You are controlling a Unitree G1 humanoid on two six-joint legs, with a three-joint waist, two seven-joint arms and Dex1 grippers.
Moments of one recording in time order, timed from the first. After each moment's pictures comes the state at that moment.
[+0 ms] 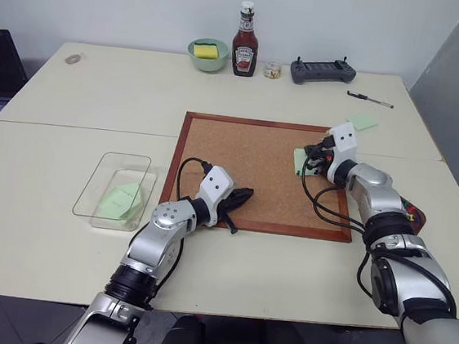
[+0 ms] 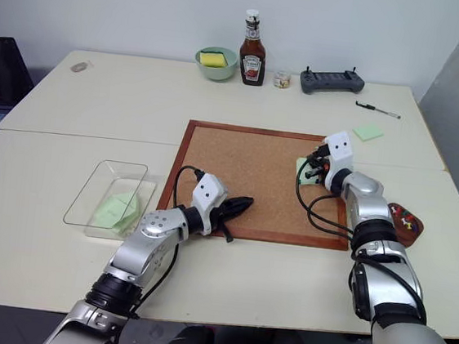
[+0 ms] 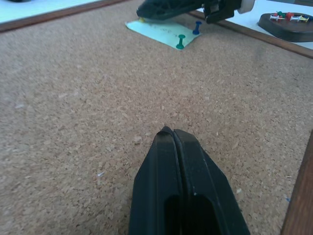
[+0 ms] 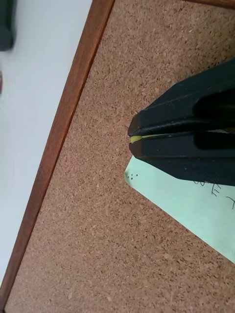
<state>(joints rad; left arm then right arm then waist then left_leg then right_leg) -0.38 0.27 -0.19 0.13 -0.15 0.21 -0.67 -0.95 -0.35 -0.02 0.97 0.09 0.06 0.62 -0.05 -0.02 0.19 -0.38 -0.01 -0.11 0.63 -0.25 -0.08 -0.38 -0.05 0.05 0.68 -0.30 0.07</state>
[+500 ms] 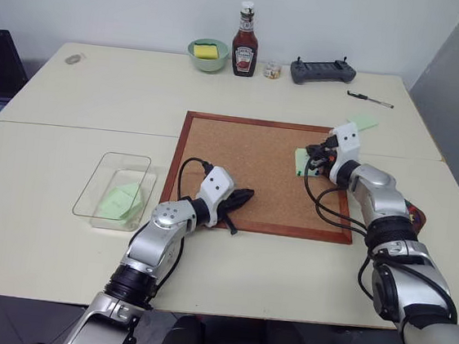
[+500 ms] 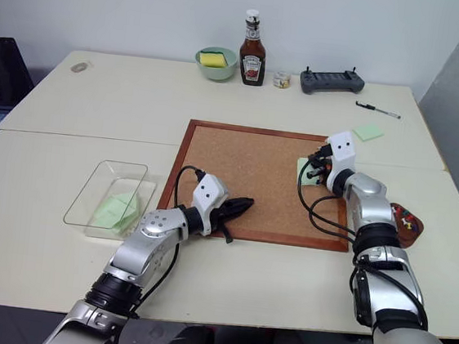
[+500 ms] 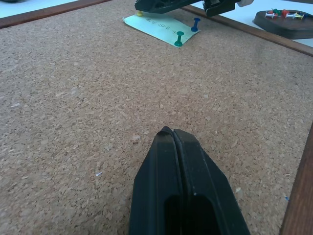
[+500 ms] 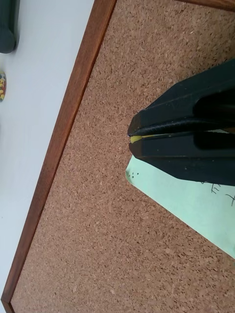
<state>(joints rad) -0.38 0.27 -0.19 0.13 -0.14 0.21 -0.69 -0.91 -0.35 -0.04 0.86 0.10 0.13 0.63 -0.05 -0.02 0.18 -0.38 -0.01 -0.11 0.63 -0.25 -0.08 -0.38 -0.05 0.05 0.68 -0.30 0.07</state>
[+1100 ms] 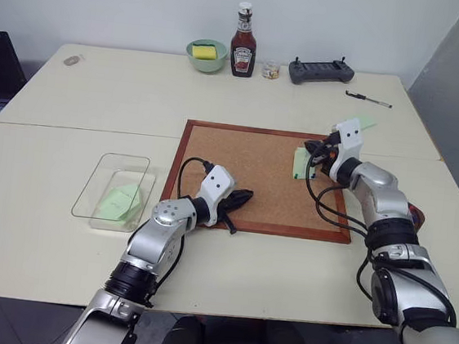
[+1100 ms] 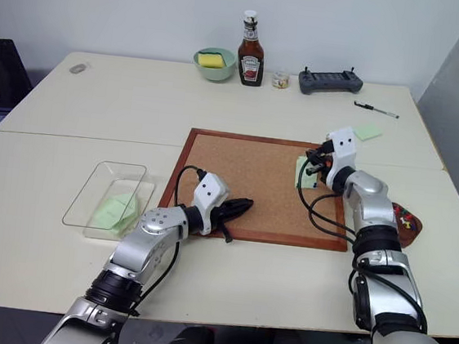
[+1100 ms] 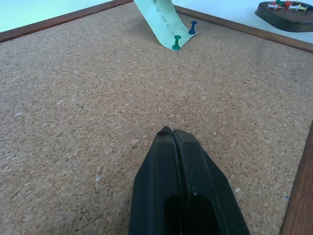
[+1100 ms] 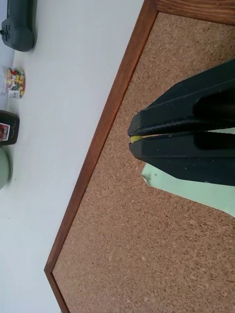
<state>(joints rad) -0.40 0.27 -0.19 0.13 -0.14 0.28 -0.70 -0.88 -0.34 -0.06 0.77 0.14 0.16 0.65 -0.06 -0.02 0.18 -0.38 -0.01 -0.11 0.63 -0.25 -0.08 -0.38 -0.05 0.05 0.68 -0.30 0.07</state>
